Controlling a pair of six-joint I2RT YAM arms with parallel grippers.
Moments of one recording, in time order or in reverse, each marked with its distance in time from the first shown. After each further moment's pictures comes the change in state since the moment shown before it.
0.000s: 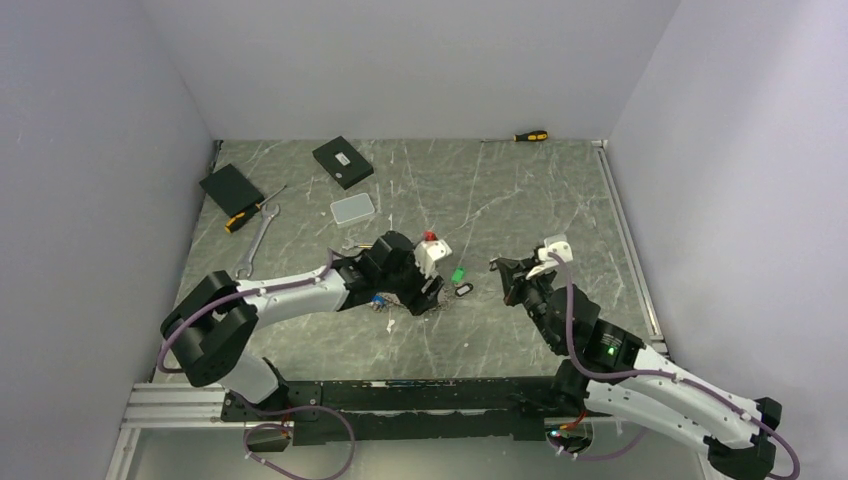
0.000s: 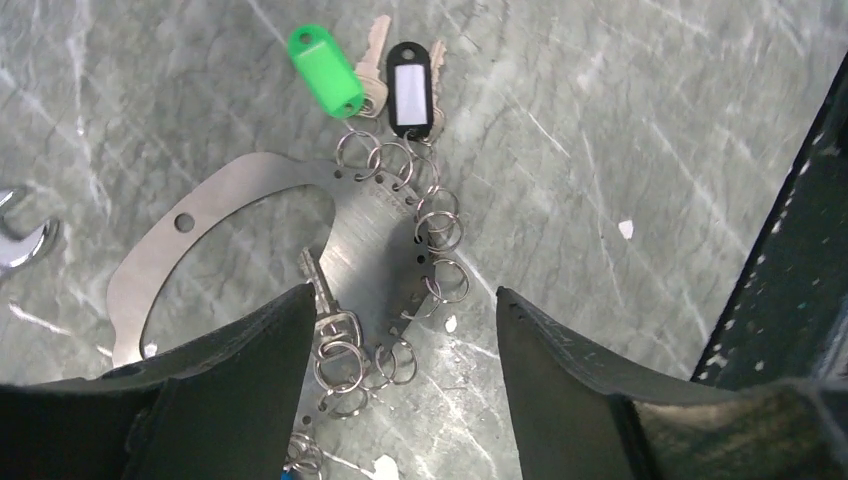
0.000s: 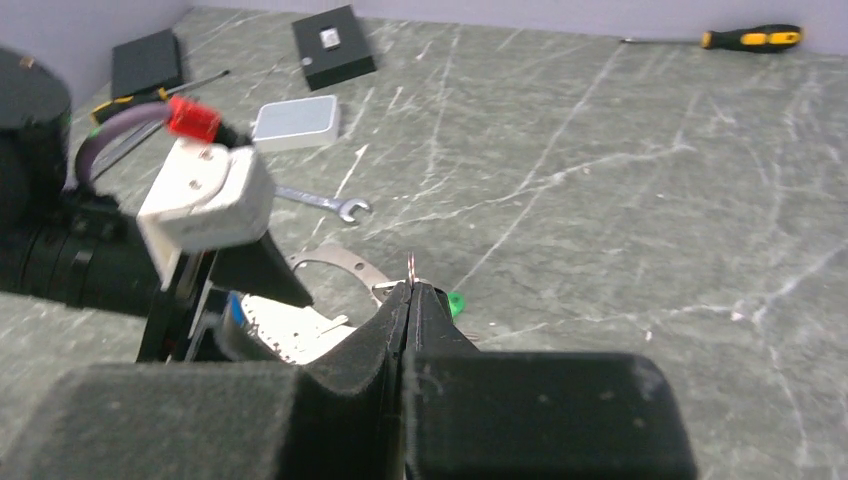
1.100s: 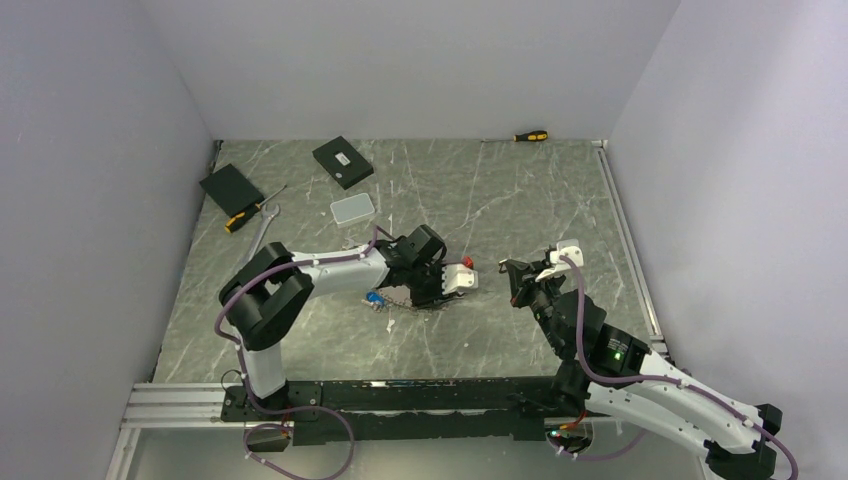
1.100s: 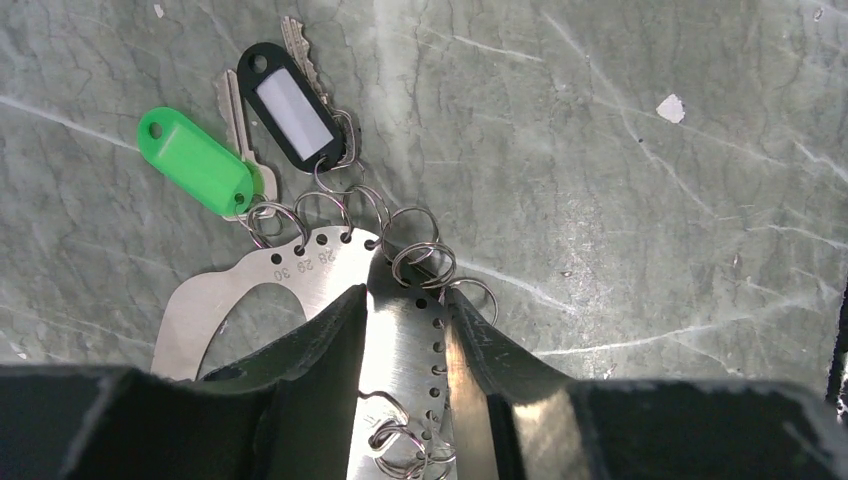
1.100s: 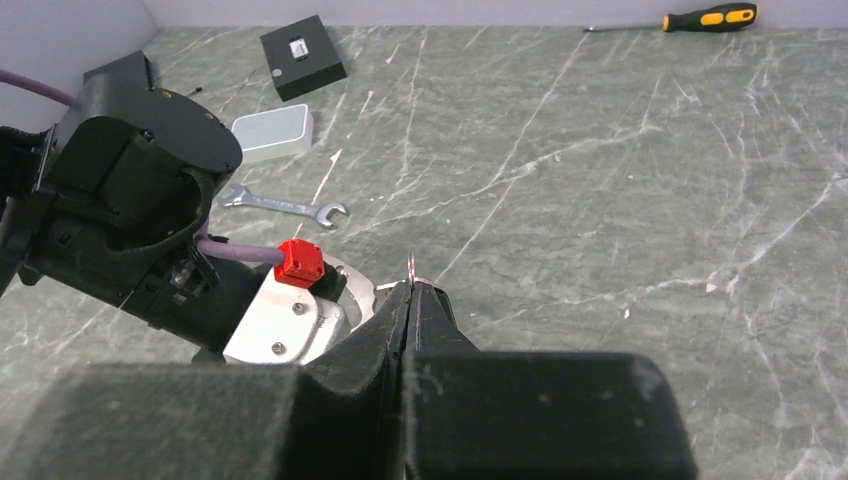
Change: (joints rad) left arm -0.039 0.306 0.269 -0.276 0.171 0.602; right arm -0.002 -0.077 -0.024 -0.060 0.090 0.047
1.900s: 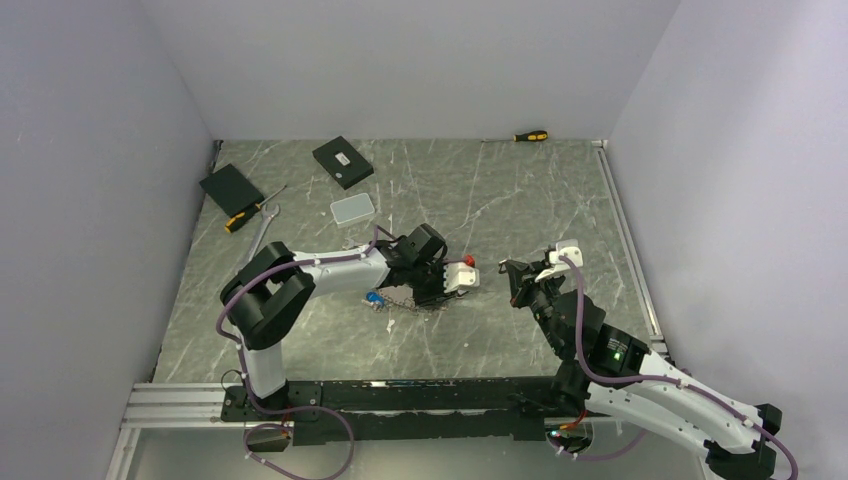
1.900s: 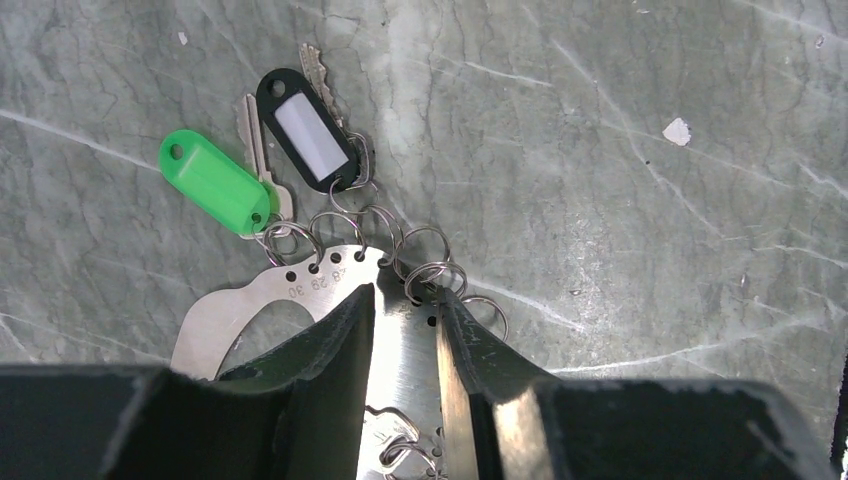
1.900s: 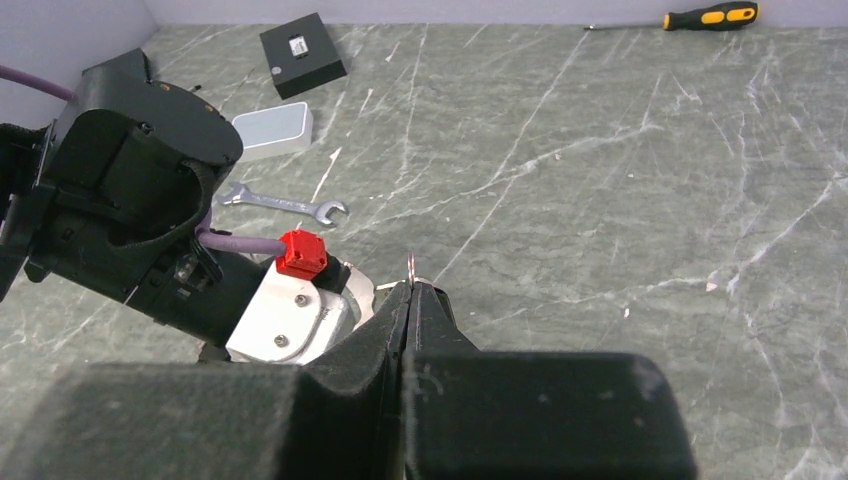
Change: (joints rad) left arm 0.001 0.007 0.003 0.037 0.006 -0.006; right arm 0.000 0.000 -0.003 0.000 -0.001 0.000
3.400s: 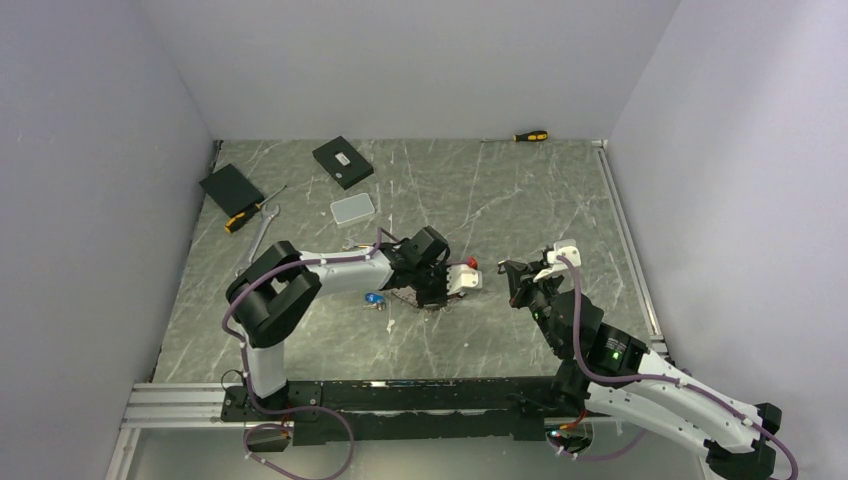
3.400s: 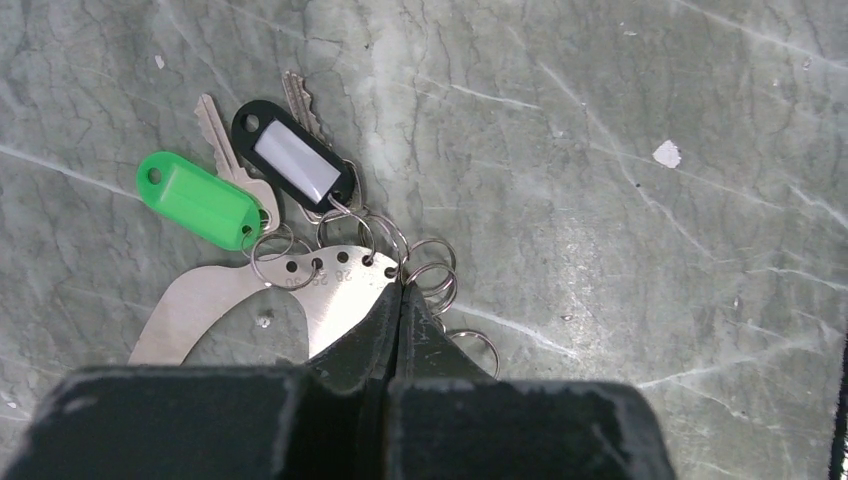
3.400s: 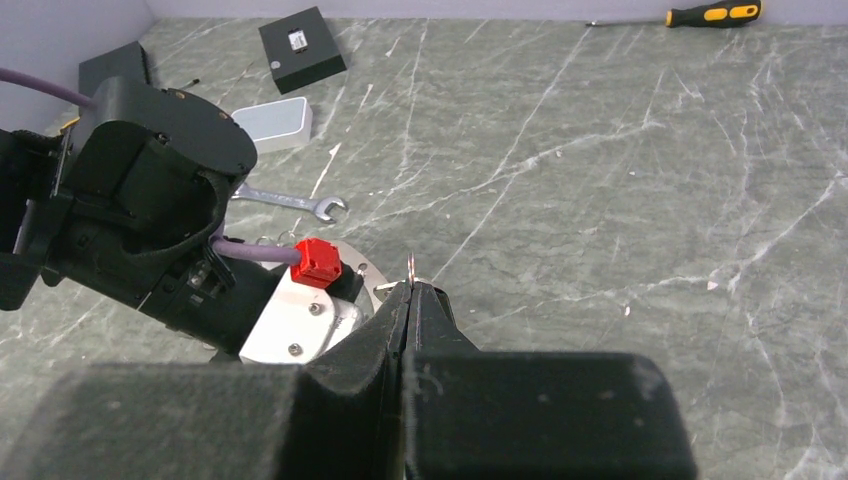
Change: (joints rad) left arm -0.012 0.031 0.000 0.043 0.022 -0.015; right arm 0.000 0.009 -0.001 0.000 -0.004 0.000
